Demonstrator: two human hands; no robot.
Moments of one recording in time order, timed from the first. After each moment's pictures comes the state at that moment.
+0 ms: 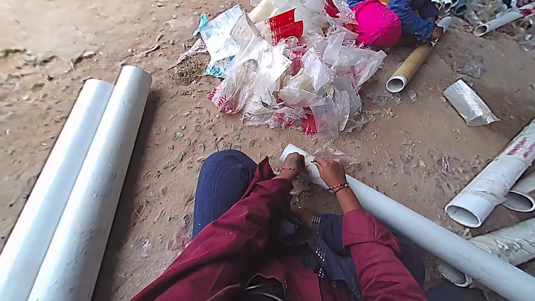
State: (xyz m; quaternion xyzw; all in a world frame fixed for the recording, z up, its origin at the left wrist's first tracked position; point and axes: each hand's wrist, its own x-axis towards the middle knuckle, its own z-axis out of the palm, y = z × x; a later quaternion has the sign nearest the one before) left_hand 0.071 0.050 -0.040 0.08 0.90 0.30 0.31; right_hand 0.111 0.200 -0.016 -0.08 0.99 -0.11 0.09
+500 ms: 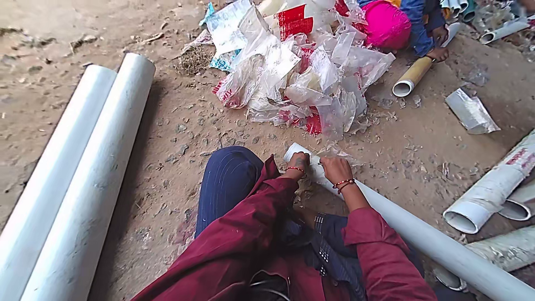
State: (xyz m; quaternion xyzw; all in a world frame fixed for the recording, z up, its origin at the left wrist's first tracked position) left_hand 0.071 0.052 -0.052 0.08 0.89 0.33 0.30; right_hand 0.095 0.181 0.021 -0.09 0.96 0.06 0.26
